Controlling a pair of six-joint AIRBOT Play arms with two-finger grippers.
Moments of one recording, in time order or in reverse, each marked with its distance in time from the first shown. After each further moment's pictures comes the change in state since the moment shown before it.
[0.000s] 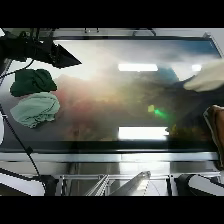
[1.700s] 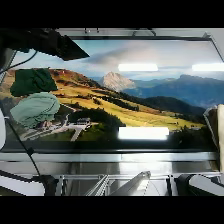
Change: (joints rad) left arm -0.058 0.040 0.103 0.002 0.039 0.018; right arm -0.067 0.042 -0.150 -0.363 0.199 -0.111
